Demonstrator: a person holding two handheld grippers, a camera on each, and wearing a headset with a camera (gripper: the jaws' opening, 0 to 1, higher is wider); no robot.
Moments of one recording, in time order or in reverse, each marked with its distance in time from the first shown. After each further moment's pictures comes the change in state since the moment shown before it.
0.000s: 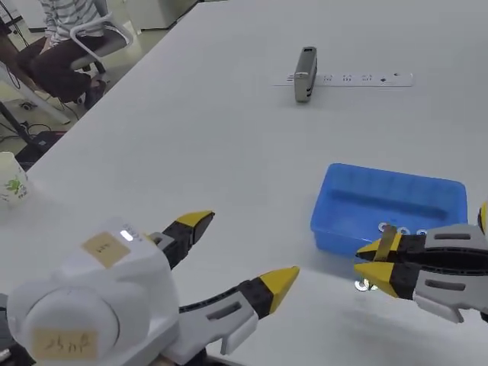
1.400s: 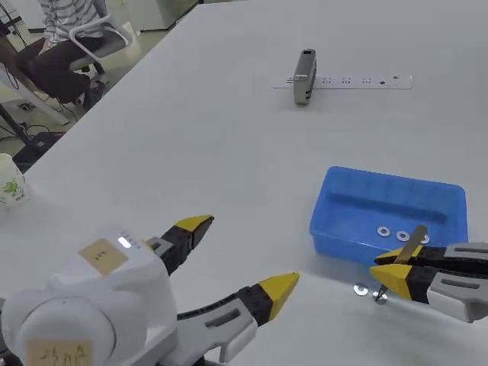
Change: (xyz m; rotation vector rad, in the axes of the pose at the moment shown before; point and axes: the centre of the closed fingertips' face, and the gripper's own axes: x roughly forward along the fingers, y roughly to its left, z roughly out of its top) left arm 0.000 -0.001 0.000 -0.004 0.001 -0.006; right arm -0.001 -0.019 -0.041 0.239 0.025 -0.050
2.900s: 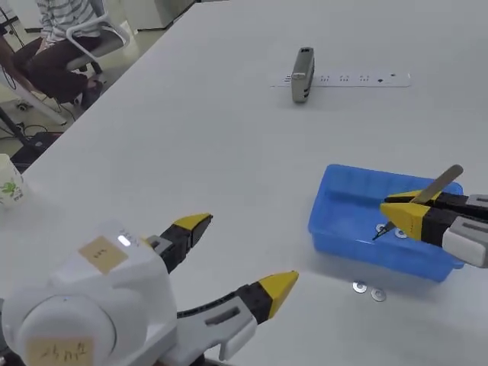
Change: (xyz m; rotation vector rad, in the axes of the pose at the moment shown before) left arm 0.000 0.000 -0.001 0.005 0.004 0.002; right arm -0.023 -0.024 0.063 0.064 -0.284 -0.054
